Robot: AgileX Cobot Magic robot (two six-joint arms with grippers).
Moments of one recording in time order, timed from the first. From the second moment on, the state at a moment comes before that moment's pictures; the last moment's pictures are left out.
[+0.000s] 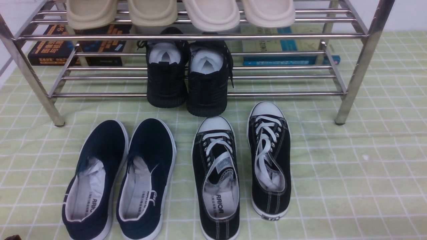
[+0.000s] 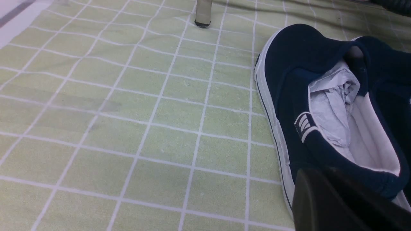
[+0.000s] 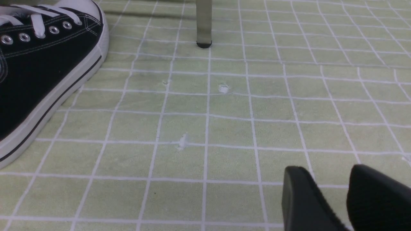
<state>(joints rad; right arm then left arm) -0.03 -0.01 0.01 0.11 0.39 -0.09 0.01 -0.01 0.01 0.09 0.39 -0.23</state>
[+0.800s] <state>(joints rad) -0.03 -0.01 0.01 0.11 0.39 -0.09 0.01 -0.01 0.01 0.09 0.39 -0.23</state>
